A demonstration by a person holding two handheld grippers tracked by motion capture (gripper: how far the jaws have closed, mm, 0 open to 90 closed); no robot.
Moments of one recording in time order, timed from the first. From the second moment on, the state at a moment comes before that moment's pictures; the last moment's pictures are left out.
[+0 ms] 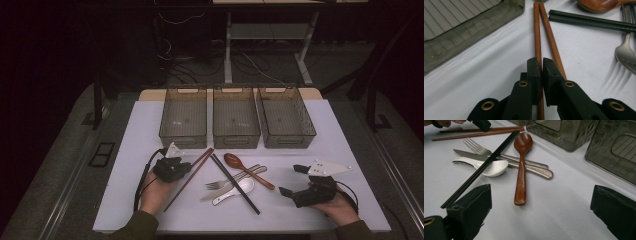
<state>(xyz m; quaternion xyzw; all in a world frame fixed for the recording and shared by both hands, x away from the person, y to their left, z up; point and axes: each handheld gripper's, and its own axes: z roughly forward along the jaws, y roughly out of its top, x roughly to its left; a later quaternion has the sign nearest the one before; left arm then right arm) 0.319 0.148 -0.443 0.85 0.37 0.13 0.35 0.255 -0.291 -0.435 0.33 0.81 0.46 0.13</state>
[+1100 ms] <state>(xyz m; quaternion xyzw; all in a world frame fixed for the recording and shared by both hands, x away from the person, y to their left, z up) 0.301 0.164 -0.412 0.84 0.36 0.10 0.40 0.256 -0.291 -0.436 0.33 0.81 0.46 0.13</state>
